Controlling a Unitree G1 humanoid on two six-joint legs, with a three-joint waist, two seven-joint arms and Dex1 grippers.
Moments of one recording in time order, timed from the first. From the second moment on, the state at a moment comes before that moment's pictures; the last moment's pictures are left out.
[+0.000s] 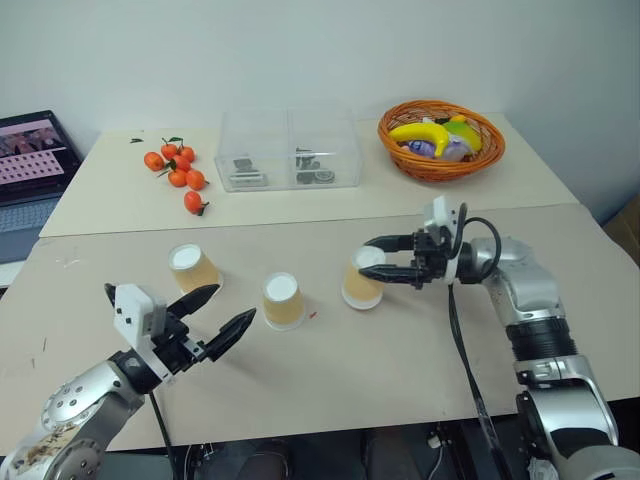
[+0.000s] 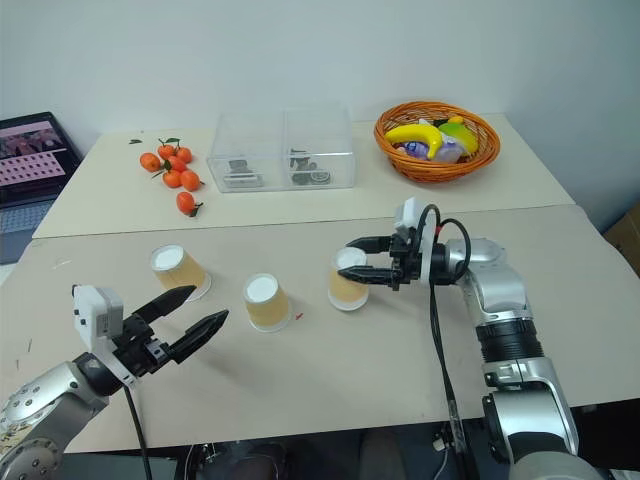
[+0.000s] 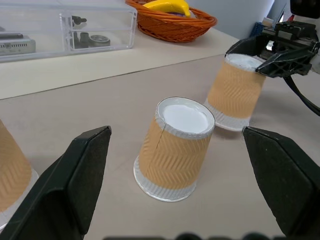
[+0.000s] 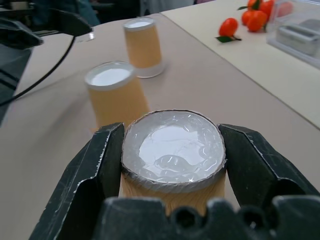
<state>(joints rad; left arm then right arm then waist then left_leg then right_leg) 0.27 0.56 0.35 -0.69 -0.79 0.52 -0.56 -0.65 -0.49 0.07 0.20 0.37 0.37 1.28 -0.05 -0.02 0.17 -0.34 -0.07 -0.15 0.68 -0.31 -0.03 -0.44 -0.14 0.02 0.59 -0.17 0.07</state>
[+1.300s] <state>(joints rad) 0.19 0.55 0.33 -0.69 -0.78 0.53 -0.48 -0.64 -0.35 0.22 0.32 0.26 0.26 1.21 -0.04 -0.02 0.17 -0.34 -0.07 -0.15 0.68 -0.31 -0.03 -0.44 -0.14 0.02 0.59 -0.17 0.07</state>
